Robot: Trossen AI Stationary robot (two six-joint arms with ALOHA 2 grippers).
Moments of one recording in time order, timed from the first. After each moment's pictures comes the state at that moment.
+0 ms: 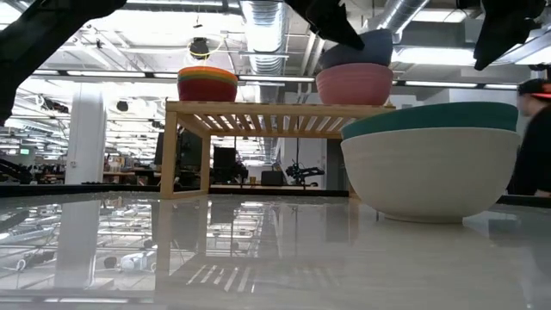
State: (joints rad) left arm 0.23 2.16 2.35 -0.81 0.09 0.59; right arm 0.15 0.86 1.10 -1.36 0.34 0.72
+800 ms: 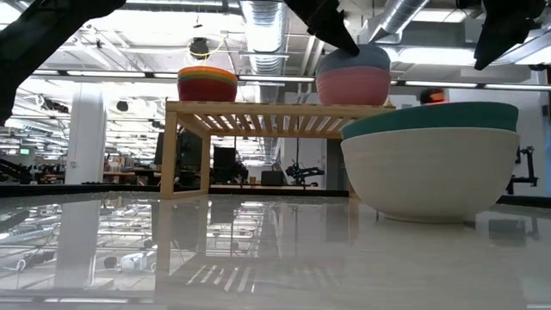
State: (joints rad) left arm 0.23 2.15 2.35 -0.80 -0.06 0.61; right arm 0.15 0.86 1.10 -1.36 0.34 0.71
